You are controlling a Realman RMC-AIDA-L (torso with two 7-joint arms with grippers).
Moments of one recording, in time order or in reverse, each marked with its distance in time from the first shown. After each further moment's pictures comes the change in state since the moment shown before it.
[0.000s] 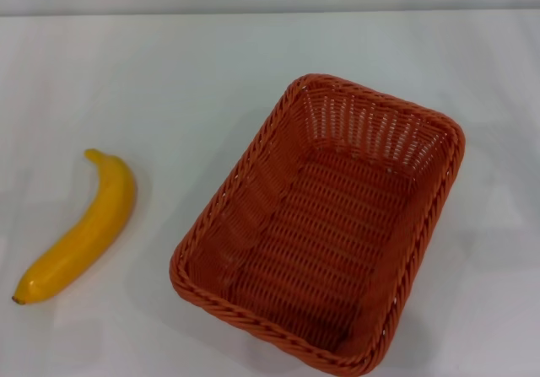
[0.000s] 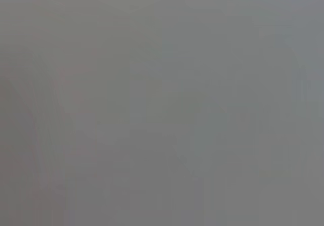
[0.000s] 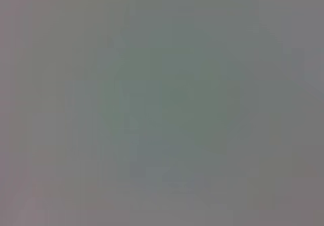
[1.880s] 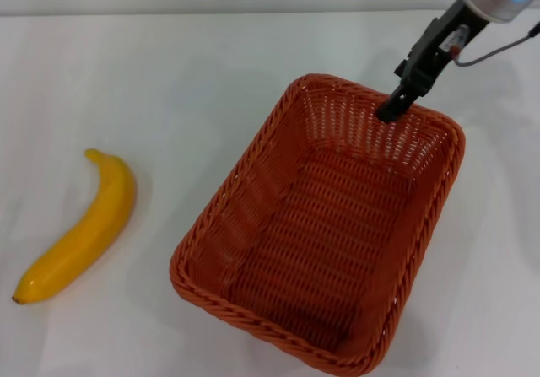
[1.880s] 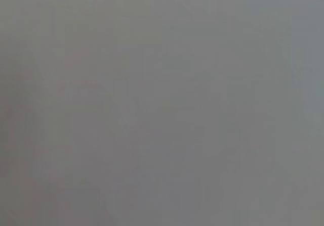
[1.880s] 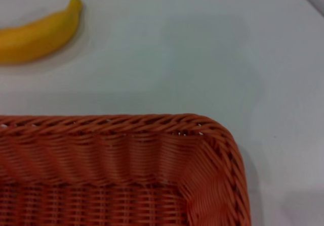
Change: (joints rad) left arm 0.105 -0.005 0.000 0.006 0.081 0.073 -0.003; right arm 0.760 -0.024 -0.608 -0.667 -1.801 0.023 1.823
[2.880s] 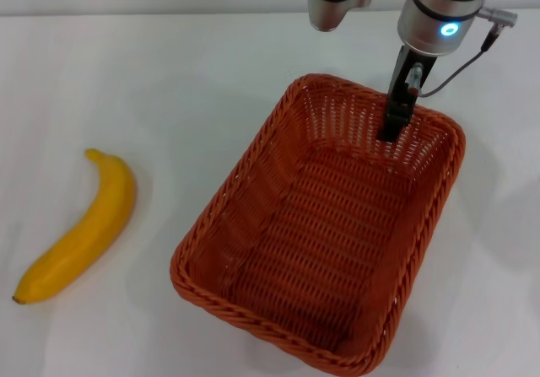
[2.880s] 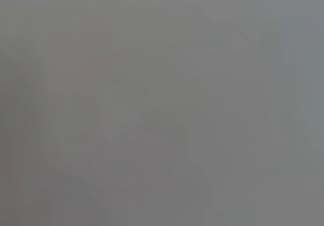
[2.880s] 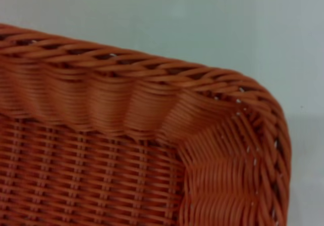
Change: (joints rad) left arm 0.075 -0.002 0.000 0.025 0.053 0.067 -0.001; right arm 0.215 0.043 -0.267 0.362 -0.078 0.225 0.043
